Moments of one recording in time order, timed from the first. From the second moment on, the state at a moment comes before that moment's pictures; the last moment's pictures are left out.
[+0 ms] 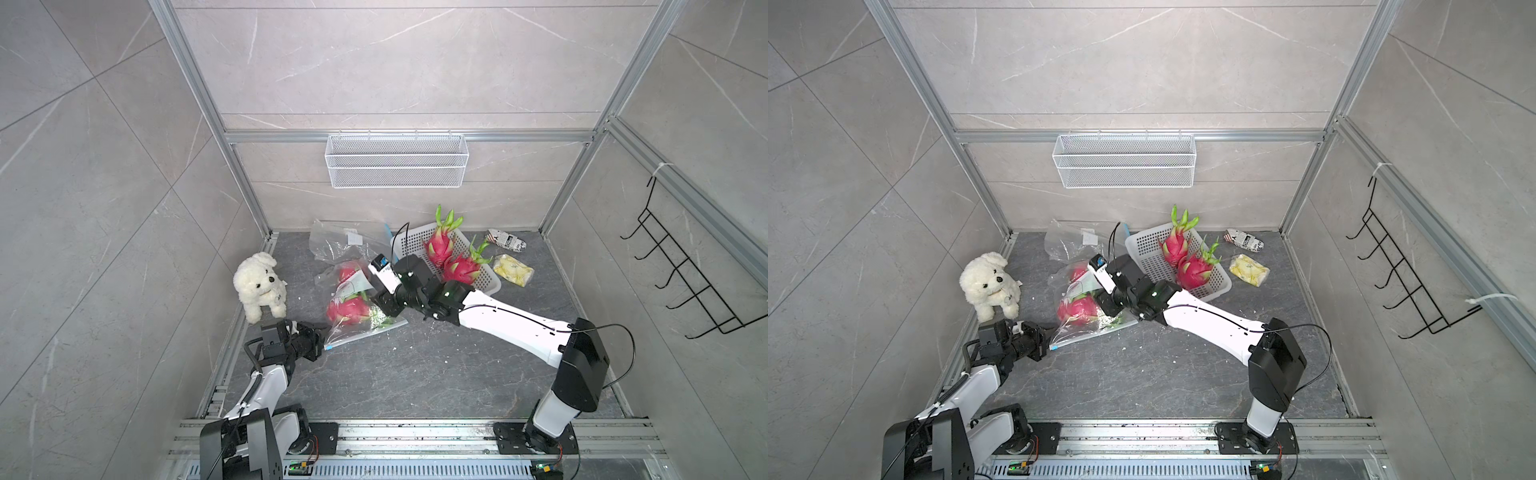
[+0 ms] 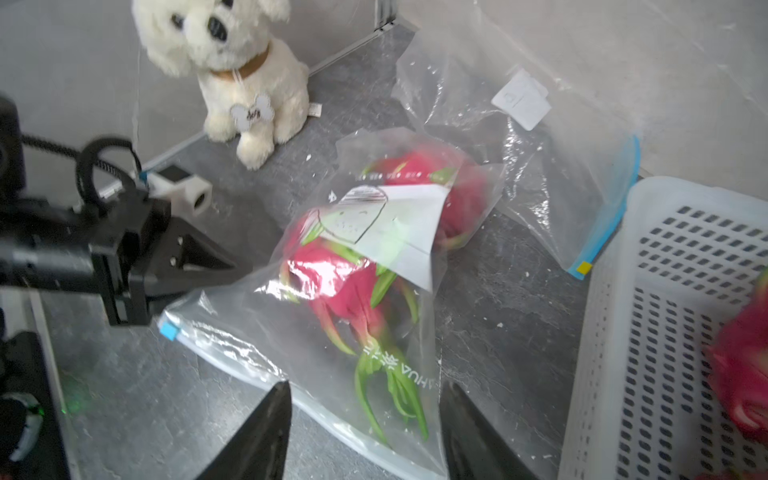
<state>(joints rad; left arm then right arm) 0.20 1.05 0.29 0.05 0.75 -1.30 0.93 1.71 1.38 -0.34 0.00 -0.03</state>
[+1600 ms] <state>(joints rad) -0.15 0.99 0.72 -0.41 0.42 -1.62 1.28 1.77 0.97 0.77 0.39 -0.68</state>
